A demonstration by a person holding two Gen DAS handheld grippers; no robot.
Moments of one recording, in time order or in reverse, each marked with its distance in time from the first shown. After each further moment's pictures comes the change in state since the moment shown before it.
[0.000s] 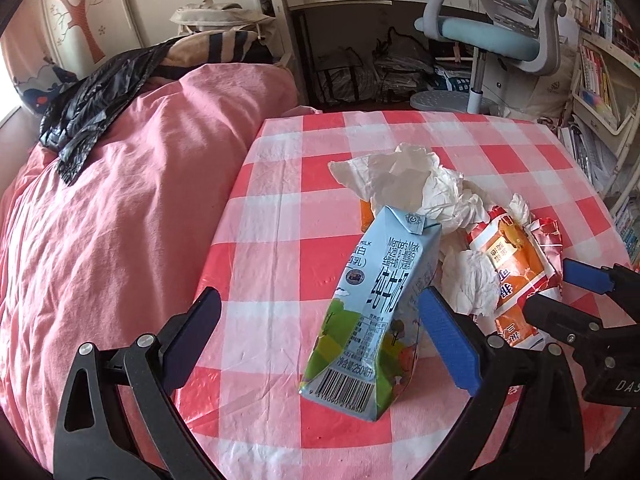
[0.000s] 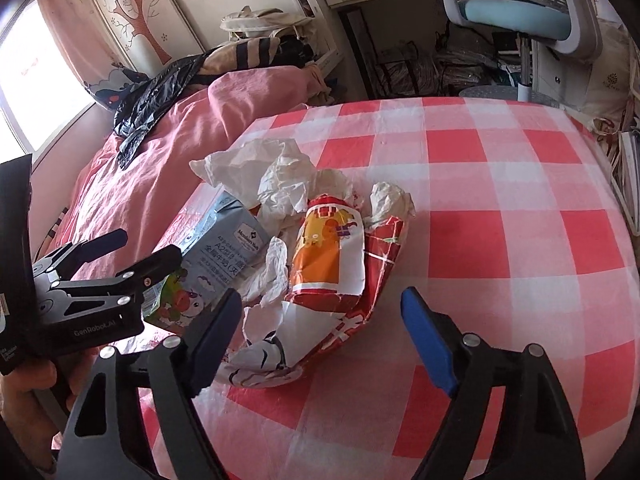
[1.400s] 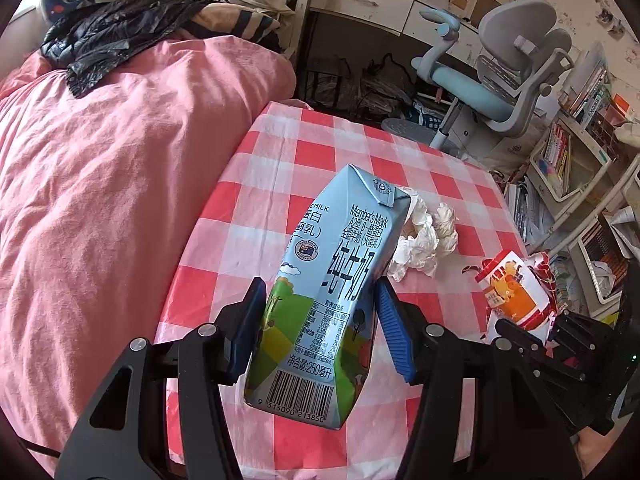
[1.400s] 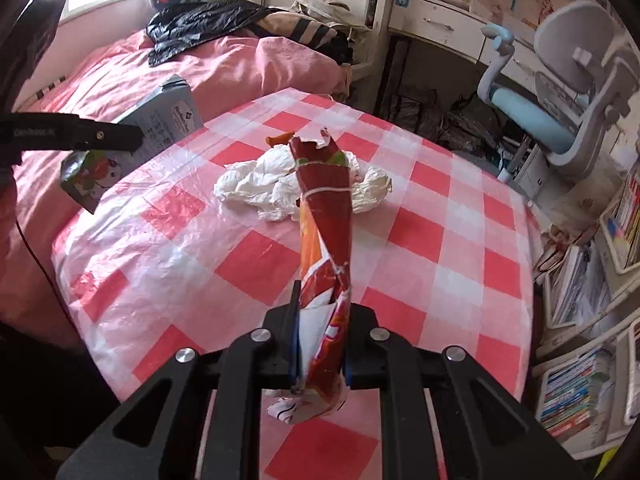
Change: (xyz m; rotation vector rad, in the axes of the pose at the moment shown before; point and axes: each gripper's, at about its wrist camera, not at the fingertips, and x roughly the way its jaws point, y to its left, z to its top) left arm -0.077 0.053 -0.052 -0.266 -0.011 -0.270; right arm -0.066 0.032 -0.050 -0.384 -0.008 -0.194
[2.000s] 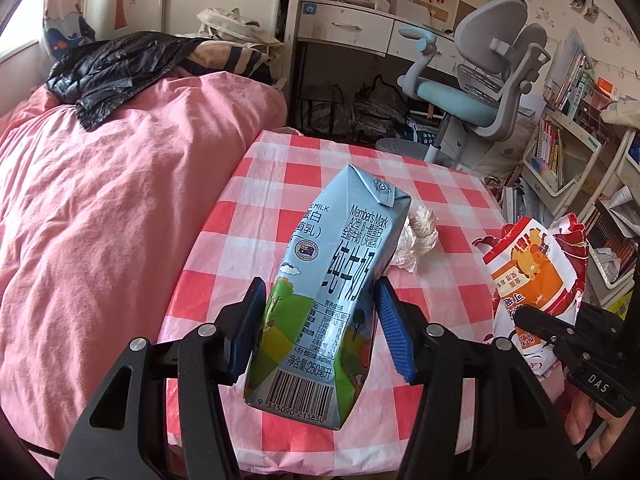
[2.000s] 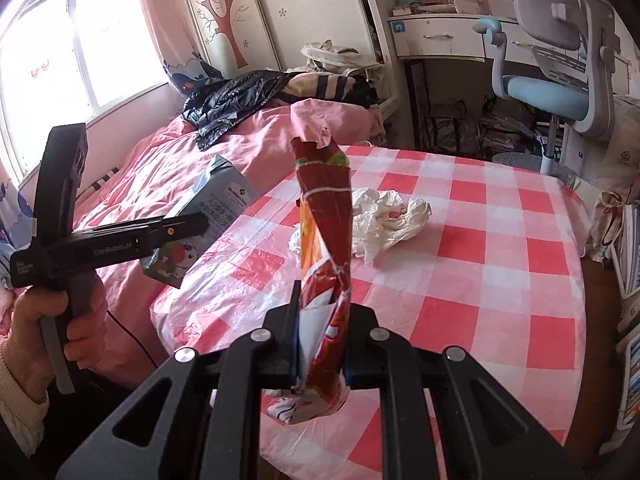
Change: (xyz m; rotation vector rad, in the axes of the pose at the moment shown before) left arm -0.034 -0.027 -0.026 0.073 -0.114 0.040; right arm -0.039 -0.005 -0.009 0.170 -0.178 0.261
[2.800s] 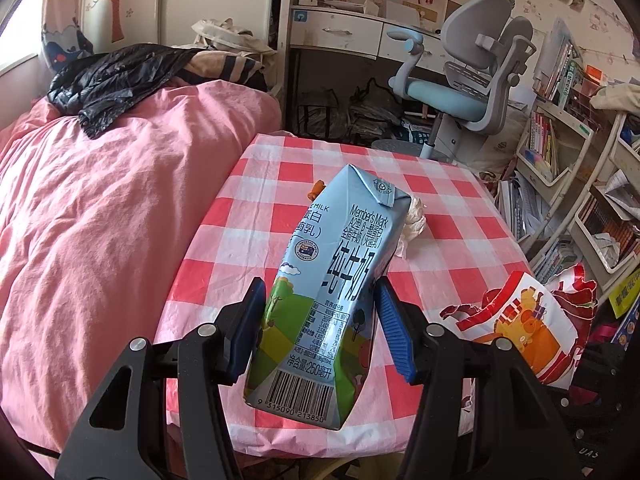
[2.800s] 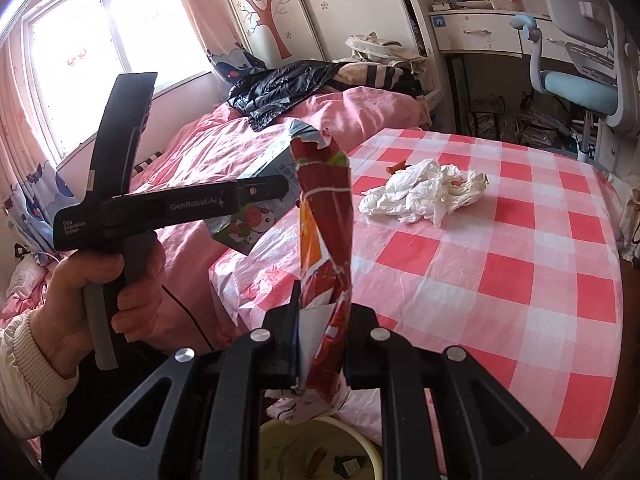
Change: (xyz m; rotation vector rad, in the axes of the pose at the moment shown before) left arm -0.019 -0.013 -0.021 0.036 -0.025 0.008; right arm -0.017 0.038 -0.040 -0.052 0.027 0.125
